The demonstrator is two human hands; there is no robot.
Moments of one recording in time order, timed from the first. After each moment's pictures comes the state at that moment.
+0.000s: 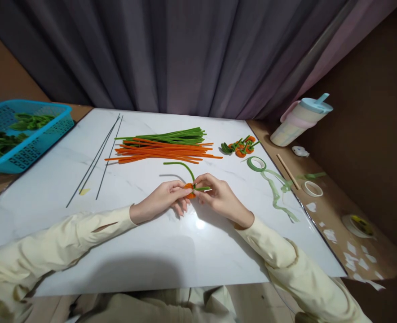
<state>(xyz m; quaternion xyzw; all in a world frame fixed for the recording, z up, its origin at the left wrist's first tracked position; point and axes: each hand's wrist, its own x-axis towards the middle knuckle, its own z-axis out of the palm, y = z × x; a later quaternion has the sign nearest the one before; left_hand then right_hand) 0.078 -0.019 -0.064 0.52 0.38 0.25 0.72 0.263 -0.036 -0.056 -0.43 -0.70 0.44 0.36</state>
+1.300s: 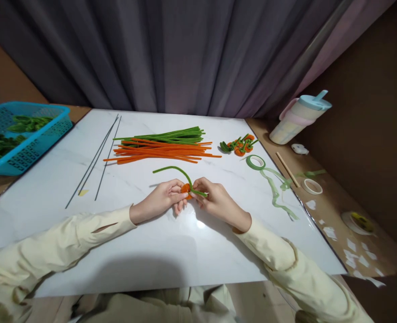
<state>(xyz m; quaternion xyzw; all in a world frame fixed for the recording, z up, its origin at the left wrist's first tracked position) 0.076 -0.019 -0.069 0.60 0.36 0.25 0.67 0.260 -0.041 -0.061 -0.46 -0.75 0.38 0.31</state>
